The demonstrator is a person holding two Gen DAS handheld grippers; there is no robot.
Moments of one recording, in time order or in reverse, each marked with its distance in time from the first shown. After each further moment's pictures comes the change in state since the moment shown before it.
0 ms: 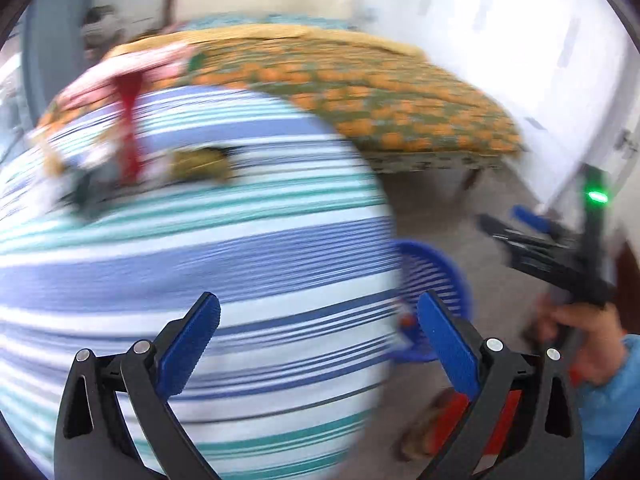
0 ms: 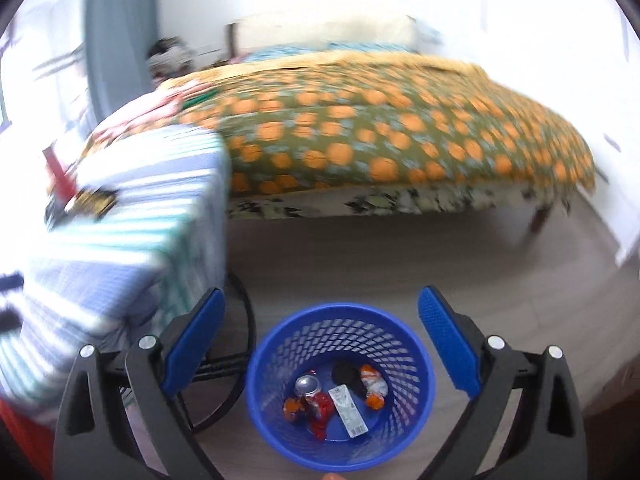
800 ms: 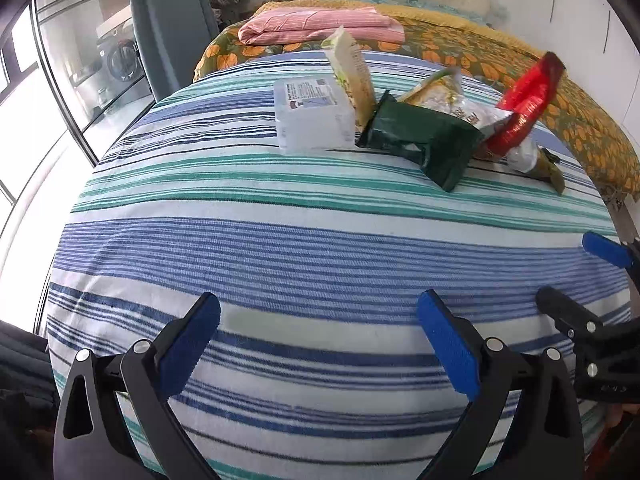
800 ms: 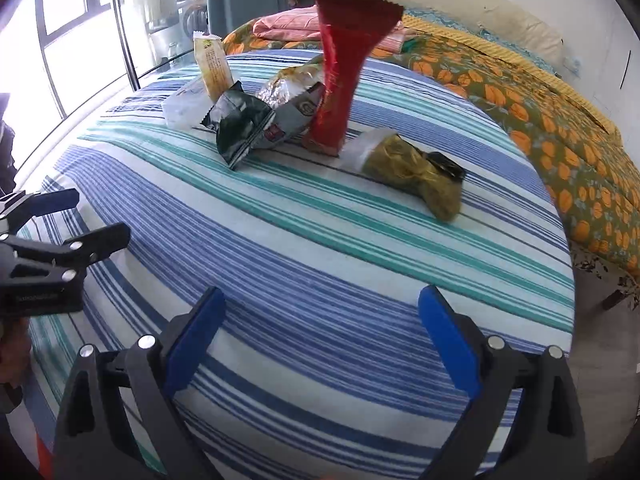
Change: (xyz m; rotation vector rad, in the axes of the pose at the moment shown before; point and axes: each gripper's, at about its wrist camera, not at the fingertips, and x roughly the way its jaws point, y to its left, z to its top) left arm -0.016 0.230 -0.005 -0.181 0.076 0.340; right arm 0.060 0.301 0.031 -0.312 0.212 0.225
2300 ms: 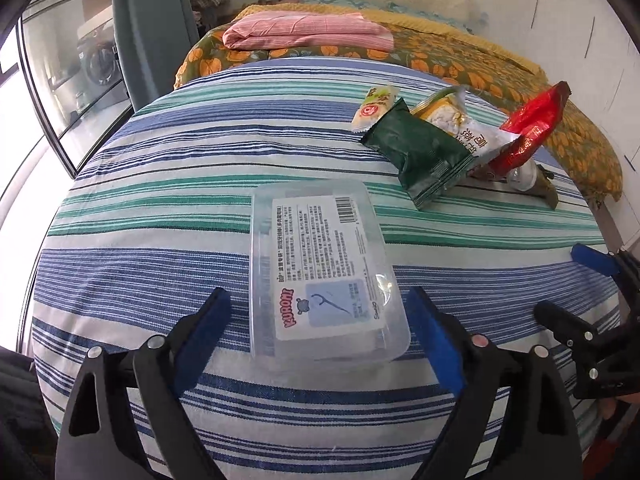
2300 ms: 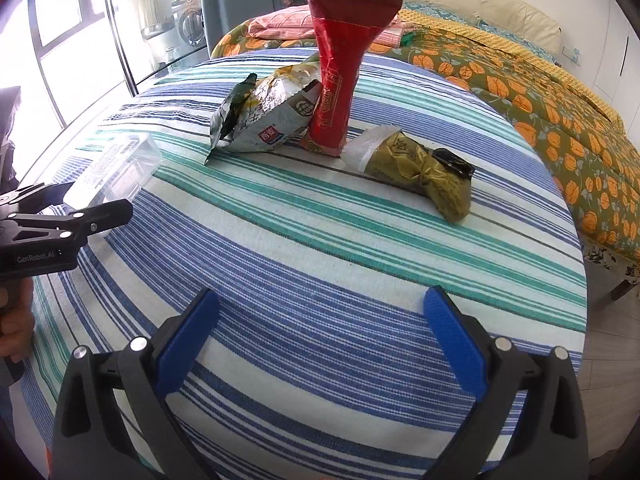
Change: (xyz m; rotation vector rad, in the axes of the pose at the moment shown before) left arm 0.013 0.017 0.017 0.034 -0.021 -0.091; right arm 0.005 -0.003 0.003 0.035 0.007 0.018
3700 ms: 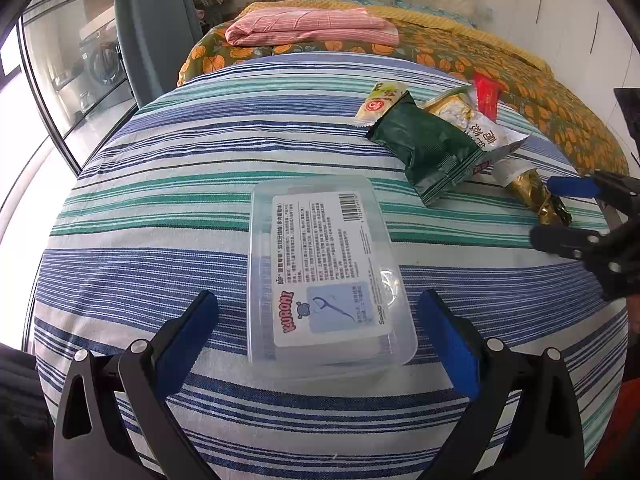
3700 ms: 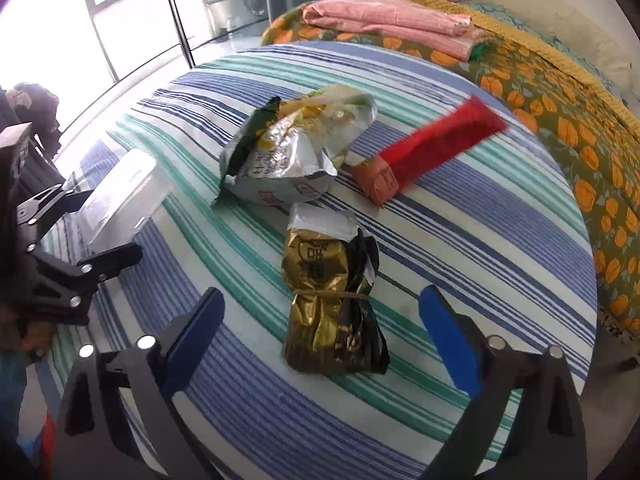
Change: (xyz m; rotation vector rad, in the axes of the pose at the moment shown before) left arm 0.004 -0.001 -0.001 0.002 0.011 0.024; right arm 0.032 -0.013 0.066 -0.172 0.105 0.160
